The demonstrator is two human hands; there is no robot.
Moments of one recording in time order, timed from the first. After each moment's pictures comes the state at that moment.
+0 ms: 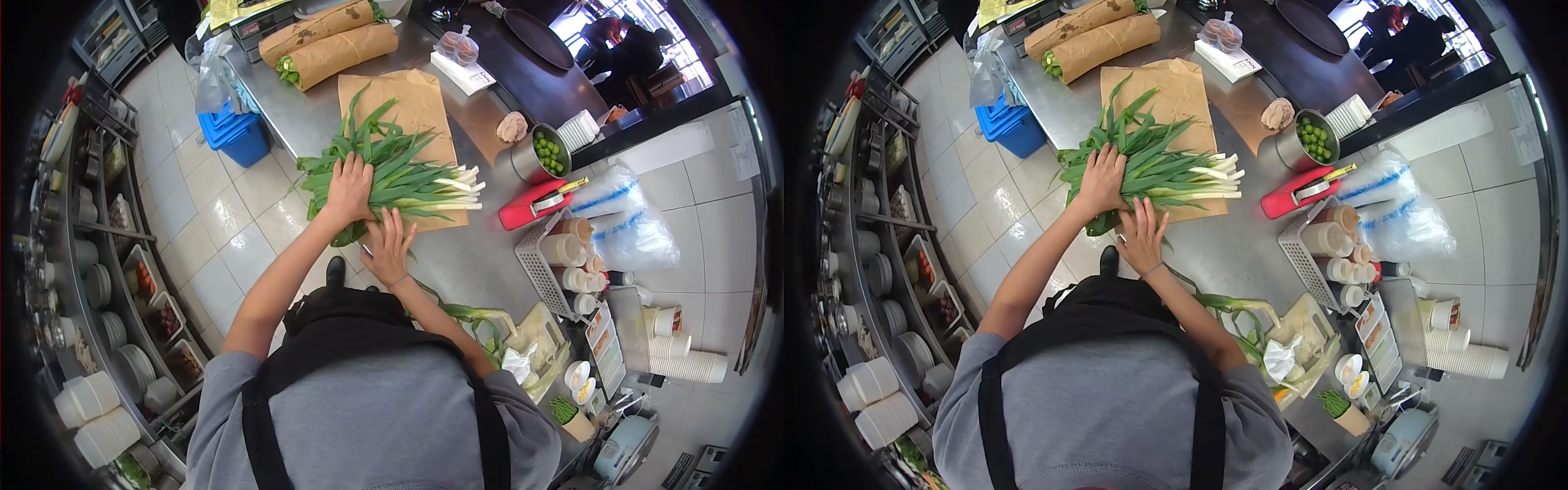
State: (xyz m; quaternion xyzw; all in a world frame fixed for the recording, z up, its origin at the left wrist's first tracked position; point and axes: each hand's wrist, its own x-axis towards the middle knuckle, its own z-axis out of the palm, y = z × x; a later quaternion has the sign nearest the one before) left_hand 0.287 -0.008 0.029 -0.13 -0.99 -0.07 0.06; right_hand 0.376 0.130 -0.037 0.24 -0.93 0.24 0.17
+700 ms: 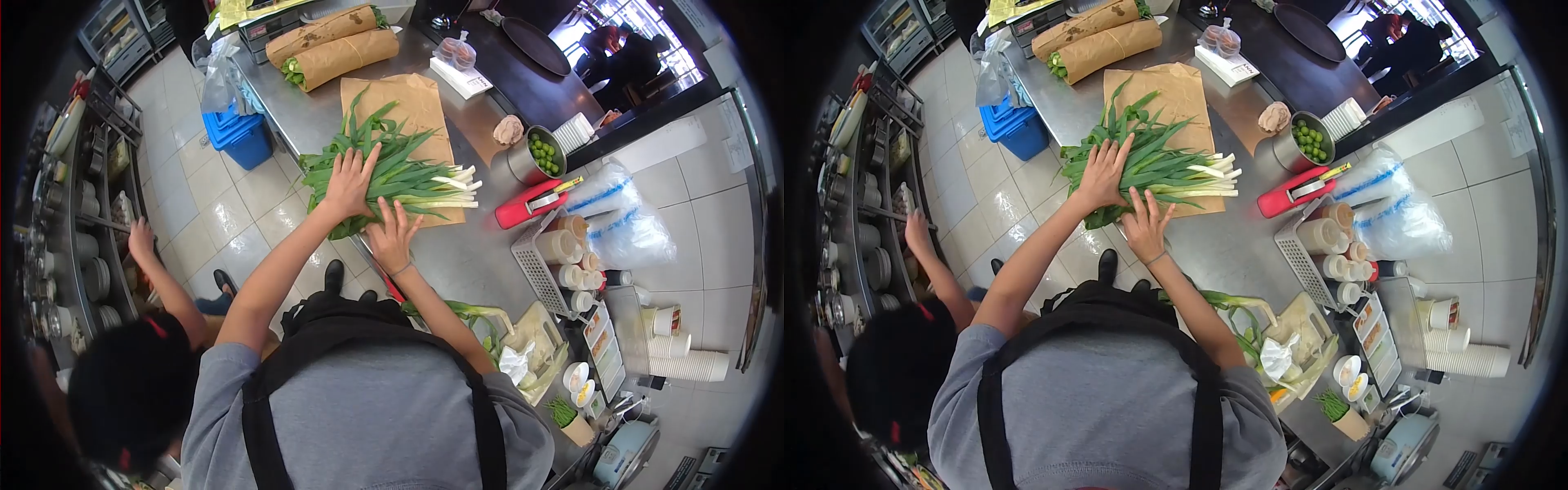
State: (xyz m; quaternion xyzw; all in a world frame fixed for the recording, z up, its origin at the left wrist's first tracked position) left_hand 0.297 -0.009 0.035 -0.14 -0.98 -0.09 0.07; right_hand 0.363 0.138 -0.039 0.27 -0.89 0.18 0.31
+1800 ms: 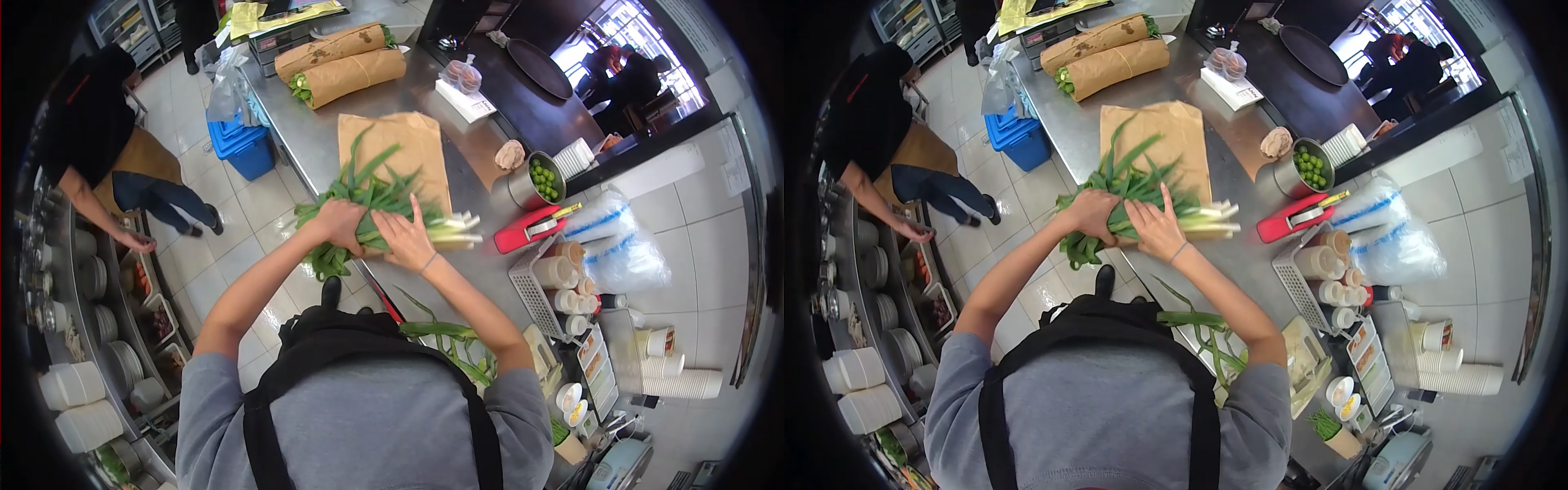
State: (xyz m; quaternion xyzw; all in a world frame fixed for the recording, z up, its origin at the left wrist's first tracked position) left_hand 0.297 -0.040 0.054 -0.20 -0.96 -0.13 -0.17; right_hand 0.307 0.162 0.047 0.48 -0.87 0.05 0.09
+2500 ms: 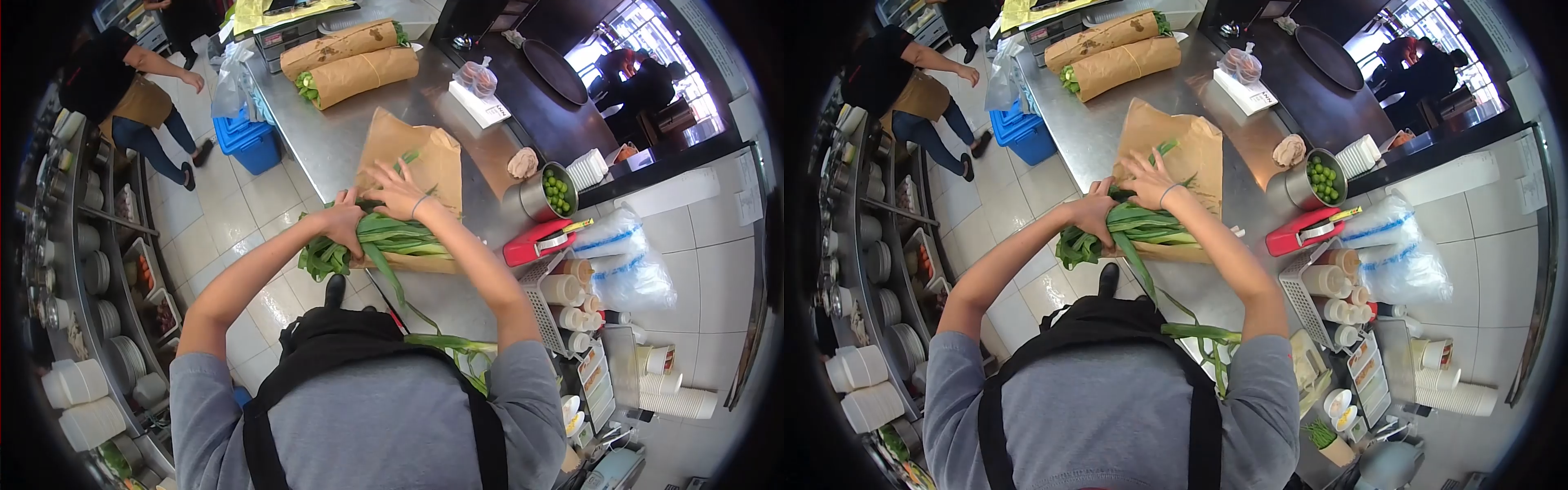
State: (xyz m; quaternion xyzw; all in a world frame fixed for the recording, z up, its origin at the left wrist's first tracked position) left_hand 0.274 -0.058 0.052 -0.21 -0.91 -0.21 -0.27; right_hand 0.190 0.111 0.036 0.53 -0.85 0.01 -0.06
